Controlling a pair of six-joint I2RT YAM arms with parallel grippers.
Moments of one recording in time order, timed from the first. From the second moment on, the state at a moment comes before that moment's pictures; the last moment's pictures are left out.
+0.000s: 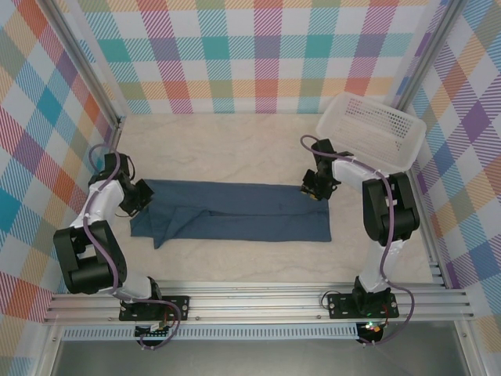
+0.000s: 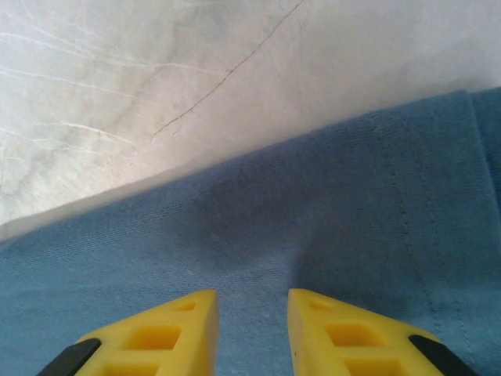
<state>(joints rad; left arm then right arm) 0.24 1.48 1.01 -0.79 0.11 -0.54 0.27 1.89 1.25 -0.68 -0.17 0.70</state>
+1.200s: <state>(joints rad) 0.22 1.65 1.32 -0.90 0.11 -0.55 0.27 1.97 1.32 -0.73 -0.20 0.67</state>
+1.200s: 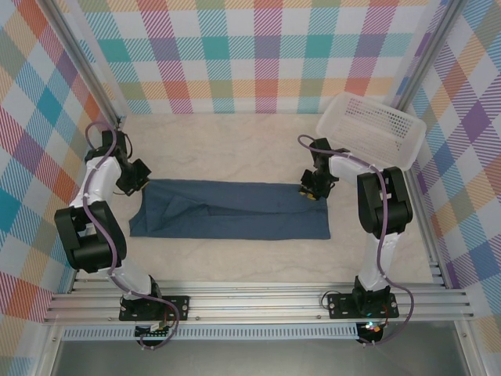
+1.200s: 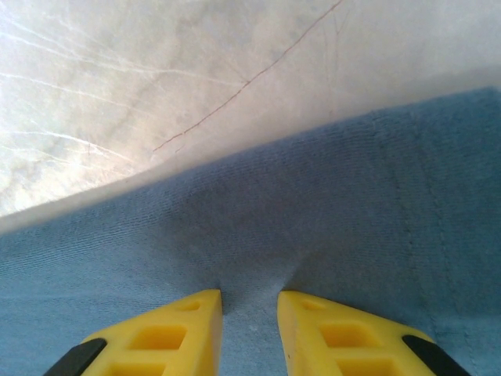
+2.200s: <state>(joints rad) 0.07 1.45 1.15 -0.94 -0.11 -0.62 0.29 1.87 1.32 -0.80 -0.12 0.63</state>
